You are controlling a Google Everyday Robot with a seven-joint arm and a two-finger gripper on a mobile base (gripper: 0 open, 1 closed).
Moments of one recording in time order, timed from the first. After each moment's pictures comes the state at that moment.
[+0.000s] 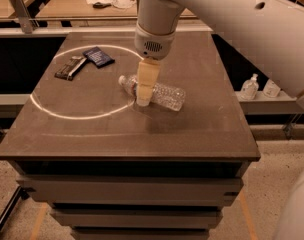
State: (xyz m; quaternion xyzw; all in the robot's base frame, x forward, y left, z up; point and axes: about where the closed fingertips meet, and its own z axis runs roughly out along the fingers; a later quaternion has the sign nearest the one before) arm 0.584 0.006 0.897 -0.67 0.73 0.02 0.11
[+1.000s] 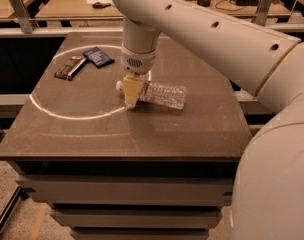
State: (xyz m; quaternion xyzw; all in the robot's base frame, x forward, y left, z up) arm 0.607 0.043 0.838 -0.63 0.77 0.03 0.08
